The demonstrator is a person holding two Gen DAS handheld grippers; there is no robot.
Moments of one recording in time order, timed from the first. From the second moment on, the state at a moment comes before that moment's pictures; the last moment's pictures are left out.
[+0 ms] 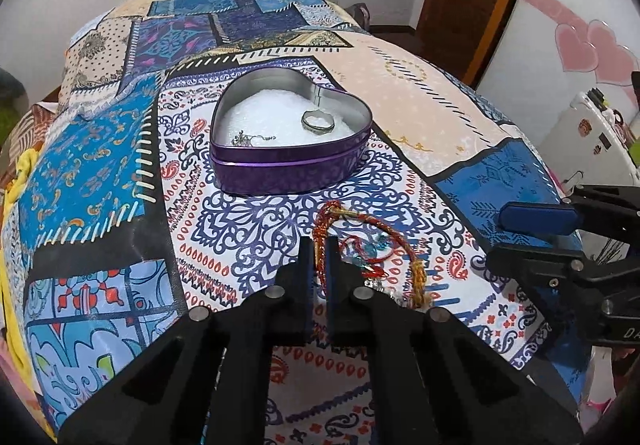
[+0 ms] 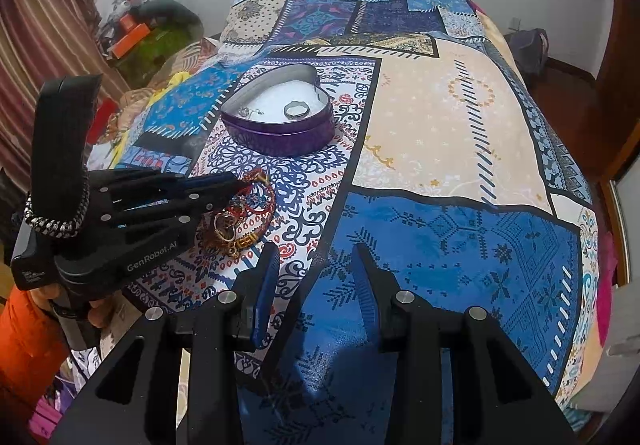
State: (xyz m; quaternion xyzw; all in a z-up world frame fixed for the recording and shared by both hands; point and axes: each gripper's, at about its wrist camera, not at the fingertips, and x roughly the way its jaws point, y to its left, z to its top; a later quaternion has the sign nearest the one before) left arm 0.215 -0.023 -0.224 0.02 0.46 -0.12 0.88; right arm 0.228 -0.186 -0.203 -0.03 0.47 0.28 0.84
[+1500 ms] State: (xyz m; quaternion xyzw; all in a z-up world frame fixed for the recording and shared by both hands) left arm 0.154 0.052 -0.215 -0.06 0.43 -0.07 0.90; right arm 0.246 -0.115 -0.203 -0.07 0.47 0.27 0.84
